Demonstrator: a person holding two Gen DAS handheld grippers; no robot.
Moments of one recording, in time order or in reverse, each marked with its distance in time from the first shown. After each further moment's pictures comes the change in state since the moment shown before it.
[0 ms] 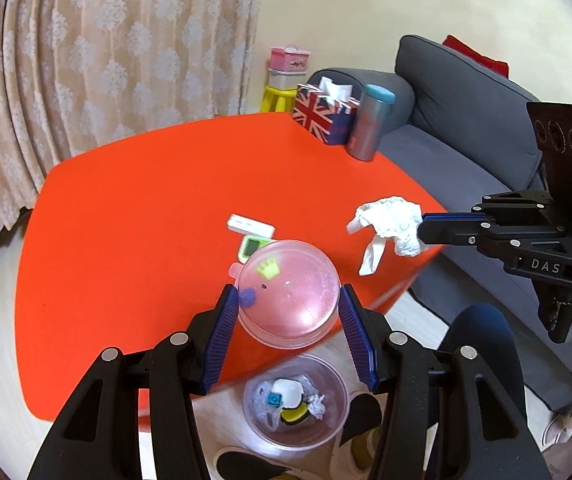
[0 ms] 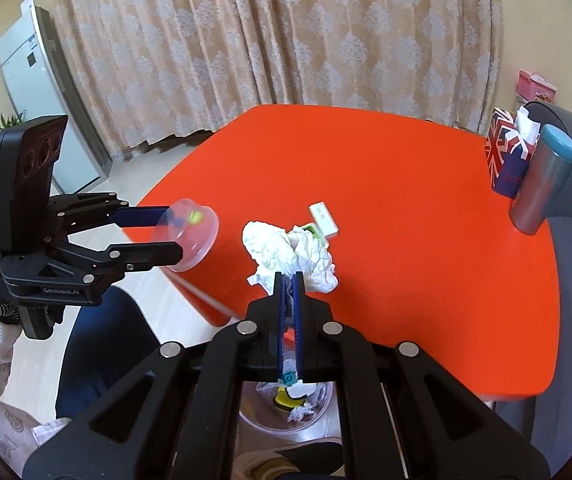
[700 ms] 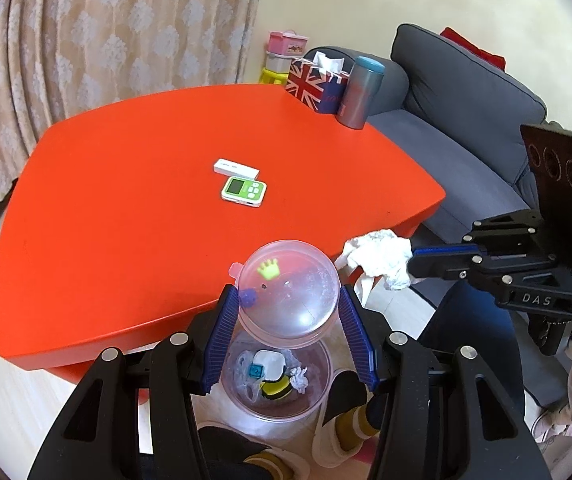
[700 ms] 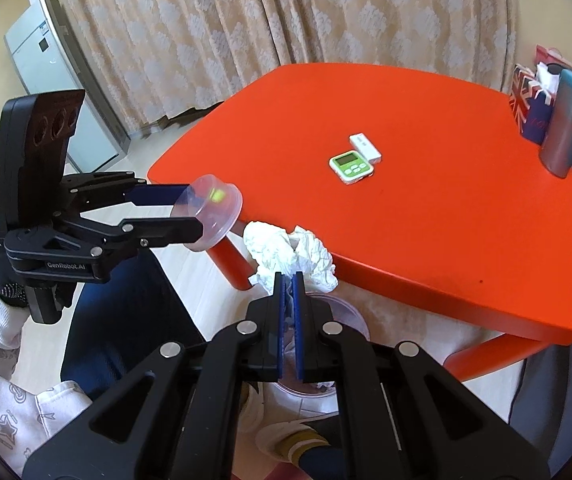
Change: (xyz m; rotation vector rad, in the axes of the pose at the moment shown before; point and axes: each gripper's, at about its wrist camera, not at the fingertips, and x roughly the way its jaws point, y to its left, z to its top) left arm 0.001 -0.006 -0.052 -0.042 0.035 -0.032; right arm 0.021 0.024 -0.059 0.010 0.084 0.075
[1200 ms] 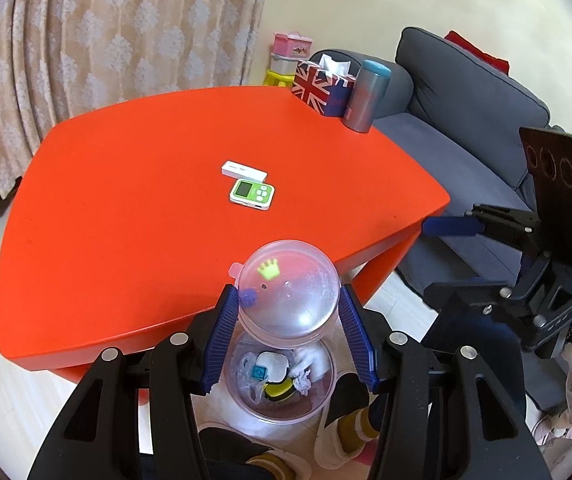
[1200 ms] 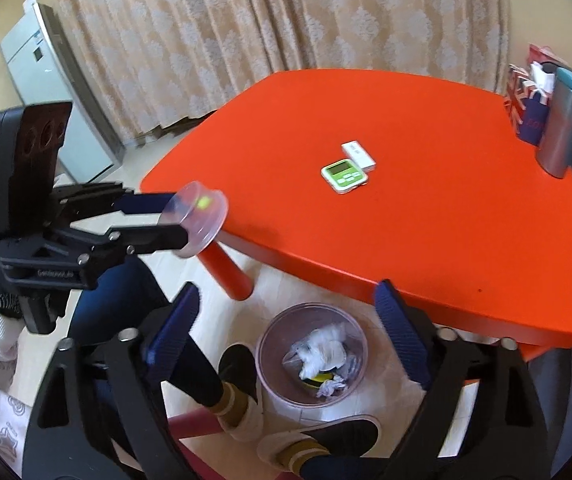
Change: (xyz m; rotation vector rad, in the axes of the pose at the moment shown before) left arm -0.001 0.002 0.001 -0.007 -0.004 0.007; right arm -0.001 -0.004 0.004 0.031 -0.037 -0.018
